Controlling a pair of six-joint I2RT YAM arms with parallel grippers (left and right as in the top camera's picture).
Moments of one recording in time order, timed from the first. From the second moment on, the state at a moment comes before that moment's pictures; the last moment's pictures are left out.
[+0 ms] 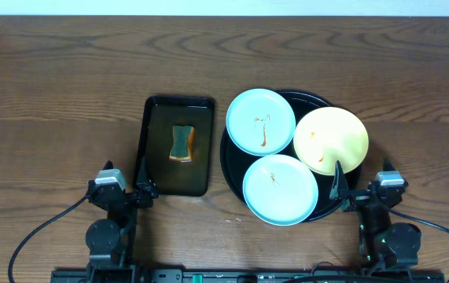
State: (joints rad) left arm 0.00 0.01 0.01 -0.11 -0.03 -0.20; right arm 0.05 0.01 0.01 -0.07 -0.04 0.03
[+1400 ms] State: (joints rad) left arm 0.00 0.86 0.76 -0.62 0.06 -0.23; right arm 0.05 0.64 0.54 -0.67 -0.19 0.11
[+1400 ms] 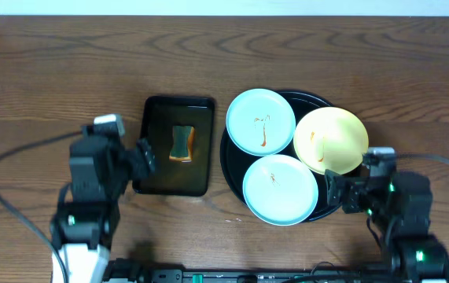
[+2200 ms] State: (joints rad) left arm -0.05 1.36 1.03 -0.72 0.14 -0.31; right arm 0.05 1.18 0.65 -0.72 -0.41 0.15
